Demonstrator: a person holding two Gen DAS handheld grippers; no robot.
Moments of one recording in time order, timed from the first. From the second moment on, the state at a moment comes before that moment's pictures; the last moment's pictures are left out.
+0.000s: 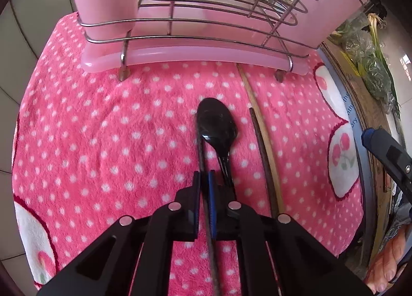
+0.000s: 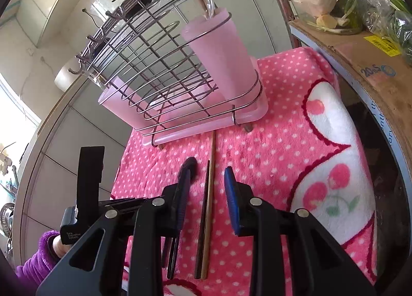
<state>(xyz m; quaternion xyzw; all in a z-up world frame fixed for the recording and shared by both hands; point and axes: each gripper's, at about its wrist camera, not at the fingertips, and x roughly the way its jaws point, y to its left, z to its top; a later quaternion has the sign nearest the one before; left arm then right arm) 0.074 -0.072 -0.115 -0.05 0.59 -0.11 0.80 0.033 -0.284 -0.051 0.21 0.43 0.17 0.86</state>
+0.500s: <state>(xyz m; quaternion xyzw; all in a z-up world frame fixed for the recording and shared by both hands) 0.077 0.020 -0.109 -0.10 0.59 -0.05 0.80 0.078 -0.239 -0.088 0.18 0.53 0.18 0.81</state>
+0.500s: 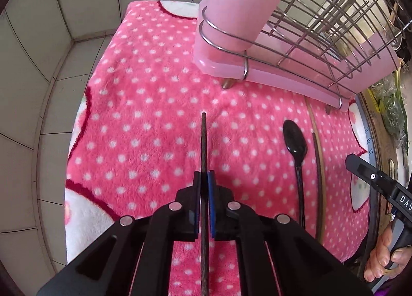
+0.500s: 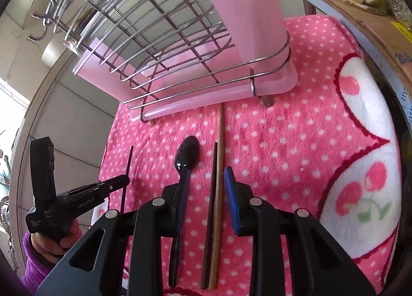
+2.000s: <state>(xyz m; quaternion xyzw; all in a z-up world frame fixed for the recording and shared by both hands) 0.111 0.041 -0.111 -0.06 0.65 -0.06 0.76 0.116 -0.241 -0.106 0.08 0.59 0.11 0.80</state>
